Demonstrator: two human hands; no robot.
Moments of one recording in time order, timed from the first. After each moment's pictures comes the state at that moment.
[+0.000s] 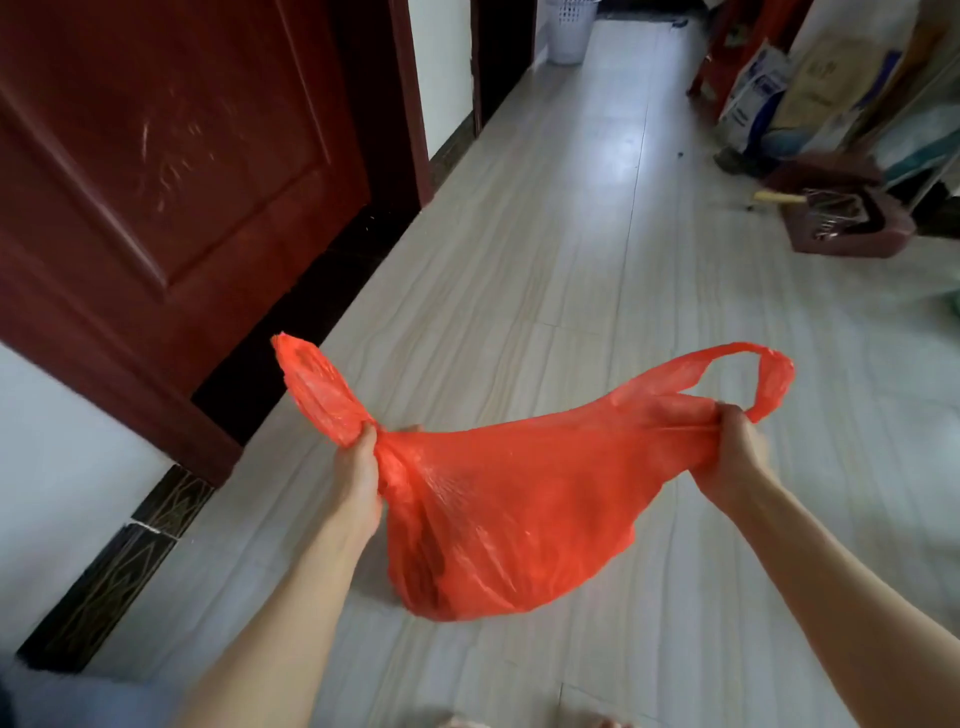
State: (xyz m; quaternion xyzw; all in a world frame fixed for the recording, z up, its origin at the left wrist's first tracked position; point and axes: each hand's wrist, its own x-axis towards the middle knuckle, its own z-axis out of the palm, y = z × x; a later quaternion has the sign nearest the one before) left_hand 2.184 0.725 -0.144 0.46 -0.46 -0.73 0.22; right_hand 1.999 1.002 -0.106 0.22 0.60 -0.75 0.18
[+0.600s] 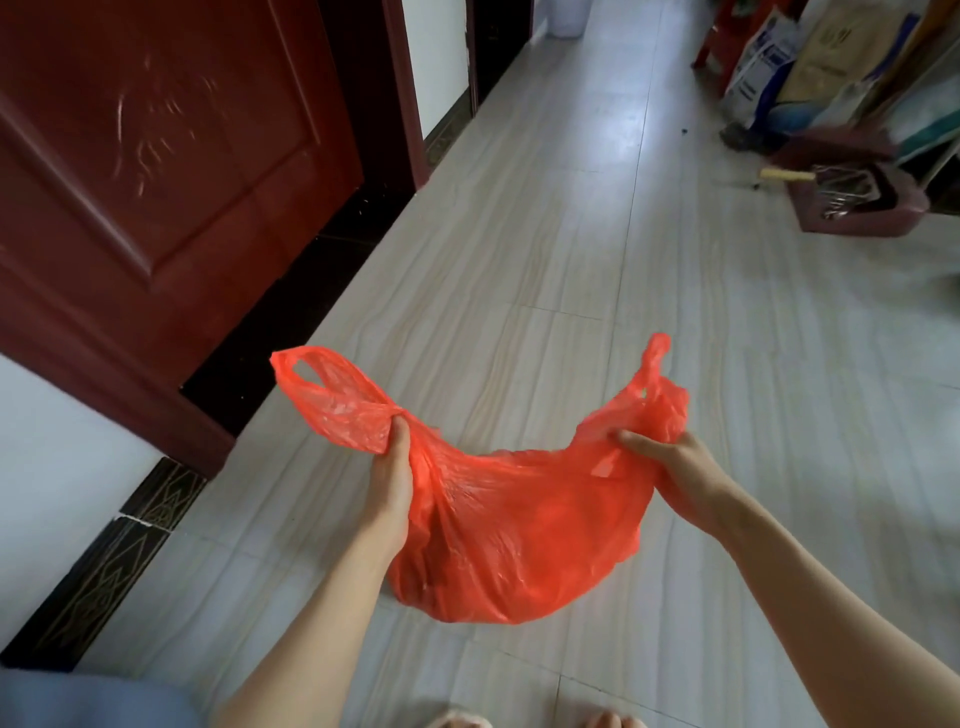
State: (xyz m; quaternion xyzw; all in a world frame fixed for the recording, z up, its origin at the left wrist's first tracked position) left_hand 2.178 0.776 -0.140 0.44 -0.48 -0.74 0.17; right_hand 2.021 1.000 -0.139 -0.04 0.64 -0.68 0.36
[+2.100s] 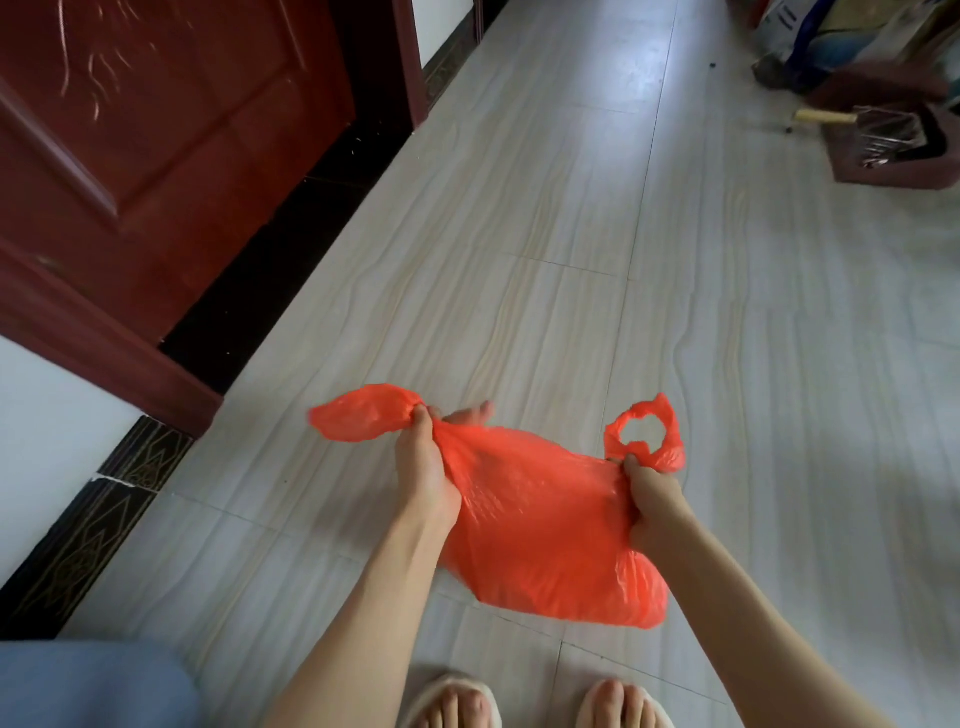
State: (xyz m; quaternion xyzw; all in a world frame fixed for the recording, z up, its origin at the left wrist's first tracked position) left_hand 2.155 0.803 -0.169 0.41 -0.29 -0.83 0.24; right_hand 2.072 0.967 -0.186 0.29 0.65 -0.63 0.30
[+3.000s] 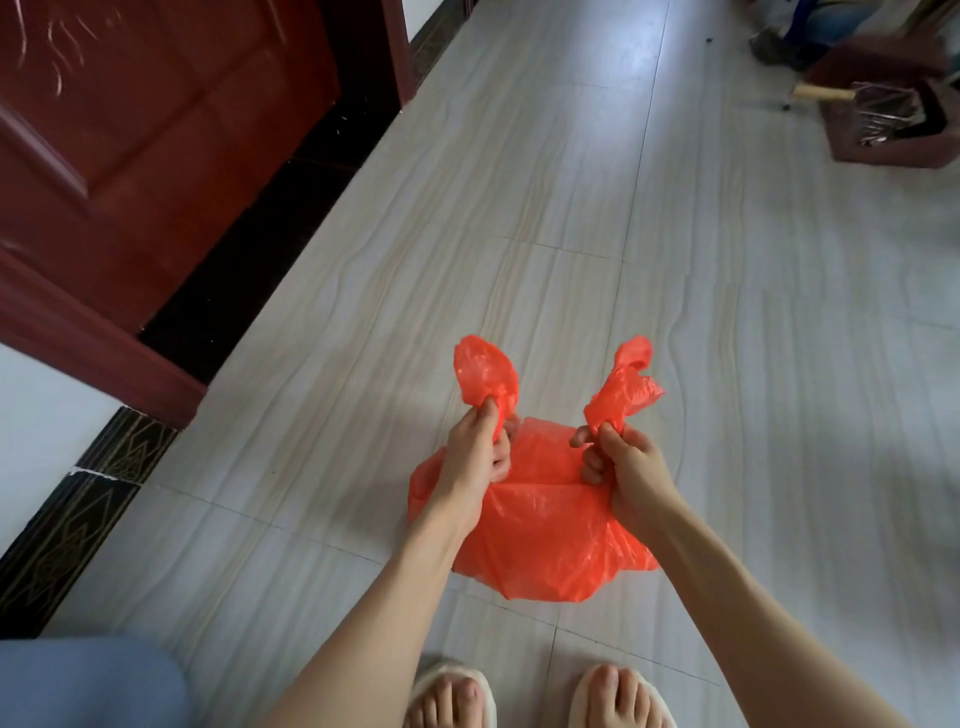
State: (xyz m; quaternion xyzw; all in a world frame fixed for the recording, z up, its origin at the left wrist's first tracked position) left_hand 2.146 0.830 -0.183 0.35 -0.53 -0.77 0.07; right_hand 2.075 0.962 -0.184 0.10 0.57 -0.75 0.33
